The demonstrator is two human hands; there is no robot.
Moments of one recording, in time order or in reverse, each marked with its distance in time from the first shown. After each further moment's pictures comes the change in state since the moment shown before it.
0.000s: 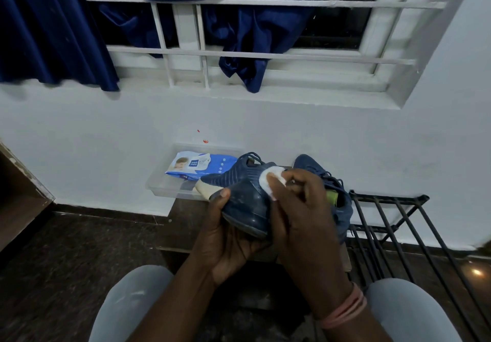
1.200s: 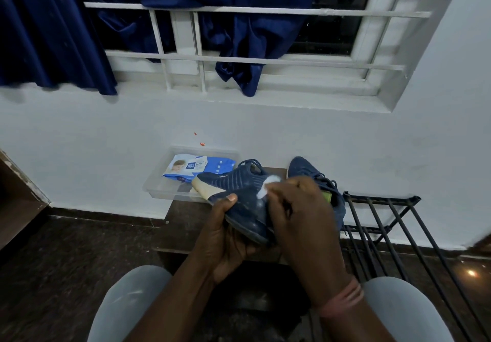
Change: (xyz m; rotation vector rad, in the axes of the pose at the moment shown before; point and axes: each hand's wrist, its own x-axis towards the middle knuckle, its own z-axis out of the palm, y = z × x) left_hand 0.001 -0.004 0.007 0.169 0.151 0.048; right_hand 0.010 0.002 -0.008 -0.088 -0.088 0.150
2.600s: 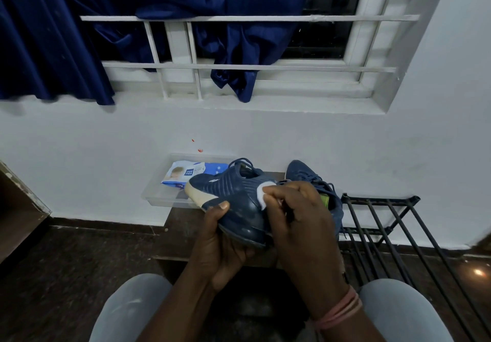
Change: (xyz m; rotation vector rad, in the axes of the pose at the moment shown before) left_hand -0.007 0.002 0.010 -0.036 -0.084 0.108; right_hand -0.005 0.000 -0.004 0.188 0.101 -0.016
